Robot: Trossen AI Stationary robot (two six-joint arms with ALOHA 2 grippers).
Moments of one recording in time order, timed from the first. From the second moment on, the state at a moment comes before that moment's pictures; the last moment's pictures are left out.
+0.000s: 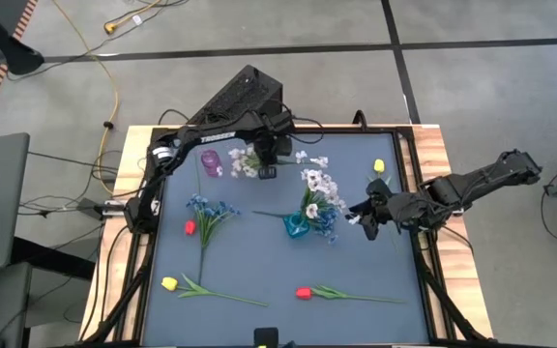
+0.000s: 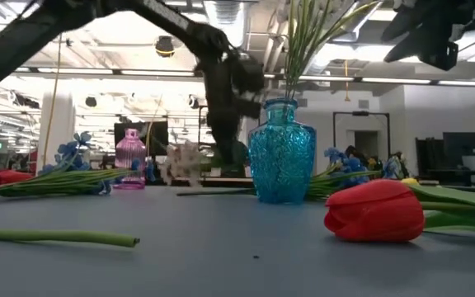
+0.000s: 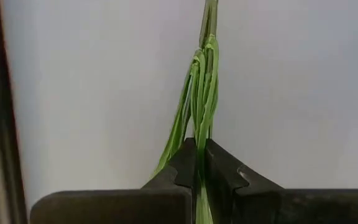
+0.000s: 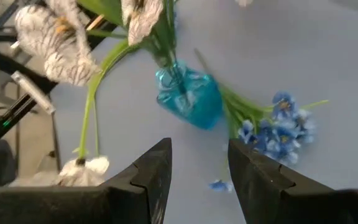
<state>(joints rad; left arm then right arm) 0.48 2.14 1.86 -1.03 0.03 0.45 0.35 0.83 0.76 -0.59 0.37 0.93</state>
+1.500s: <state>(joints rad) 0.61 1.62 2.07 -0.87 0.39 -0.35 0.01 0.85 0.93 0.37 0.37 -1.17</state>
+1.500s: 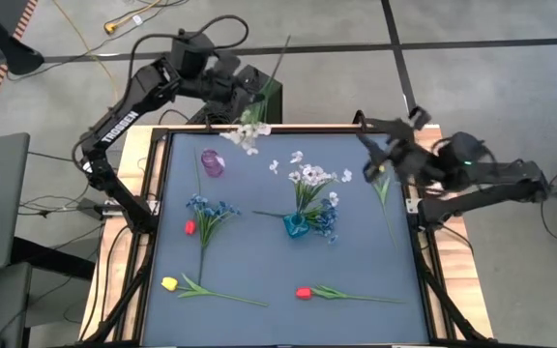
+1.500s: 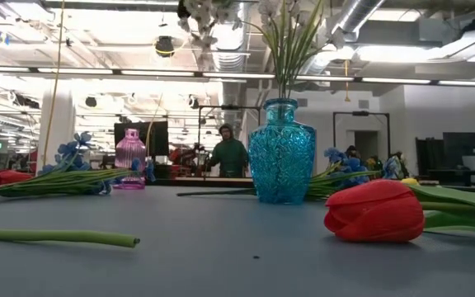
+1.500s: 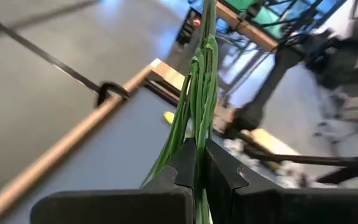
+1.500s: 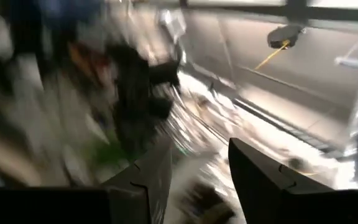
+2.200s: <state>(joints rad) 0.61 1.62 2.07 -0.92 0.59 -0.72 -0.32 1.29 1.14 0.40 0.39 -1.91</state>
